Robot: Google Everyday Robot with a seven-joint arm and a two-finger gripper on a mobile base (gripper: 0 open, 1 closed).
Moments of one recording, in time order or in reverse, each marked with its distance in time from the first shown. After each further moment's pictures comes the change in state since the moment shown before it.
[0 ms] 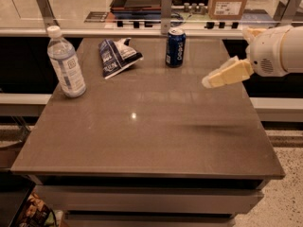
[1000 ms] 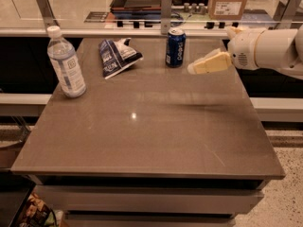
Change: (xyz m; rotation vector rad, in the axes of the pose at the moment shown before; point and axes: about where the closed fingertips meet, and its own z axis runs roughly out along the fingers) arm -0.007 -0.035 0.067 0.003 -0.152 0.084
